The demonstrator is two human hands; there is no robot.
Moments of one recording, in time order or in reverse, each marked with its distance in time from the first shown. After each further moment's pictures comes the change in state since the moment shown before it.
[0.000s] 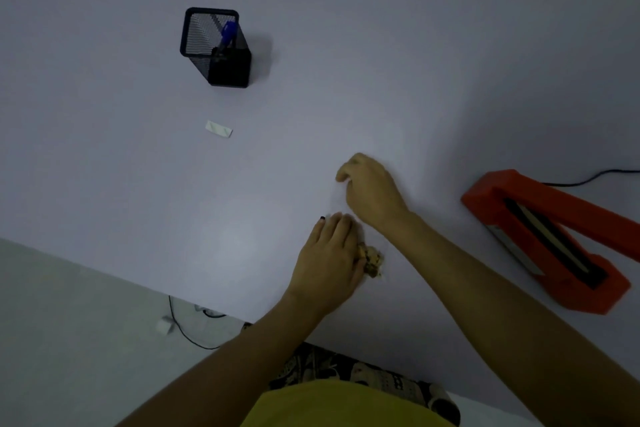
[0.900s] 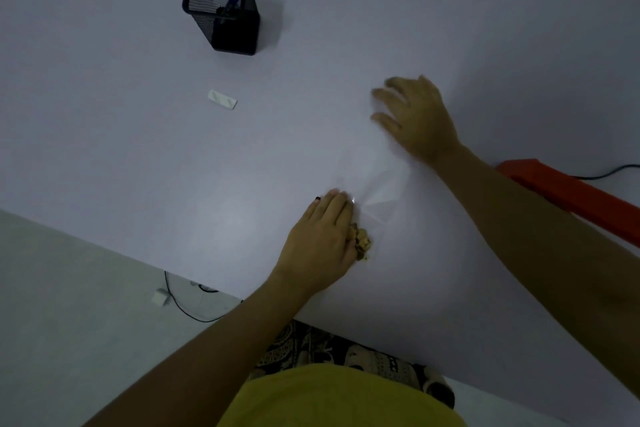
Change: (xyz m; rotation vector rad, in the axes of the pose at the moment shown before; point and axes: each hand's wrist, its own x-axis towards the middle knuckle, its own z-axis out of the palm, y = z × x) left_hand -0.005 -0.019 -0.007 -0.133 0.009 -0.016; right_hand 0.072 0.082 -0.034 -0.526 0.230 -0.371
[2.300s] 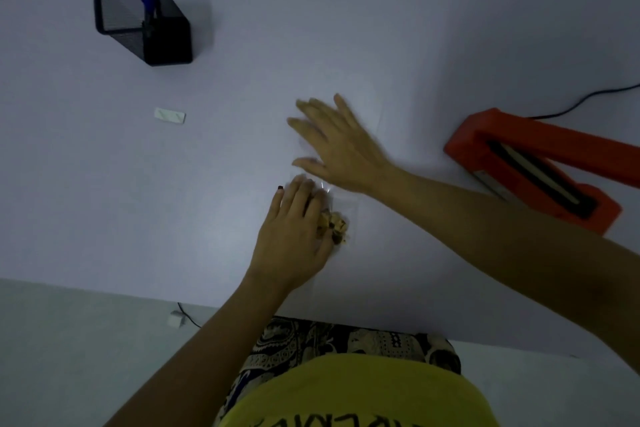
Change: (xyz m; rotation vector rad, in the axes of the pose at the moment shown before) left_hand 0.000 -0.008 -0.014 0.087 -0.095 0.024; right_hand -0.038 -0.083 0.004 0.058 0.010 -0.090
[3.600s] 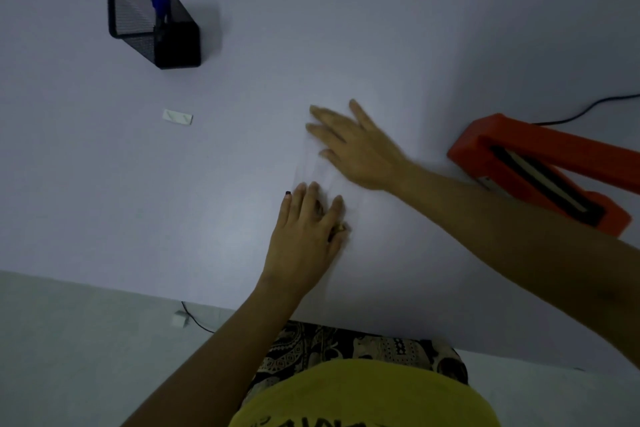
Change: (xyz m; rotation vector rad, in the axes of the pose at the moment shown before) left_hand 0.005 0.016 0.012 0.116 0.005 -0.045; right_hand -0.016 0.026 0.004 -0.030 -0.125 -0.081
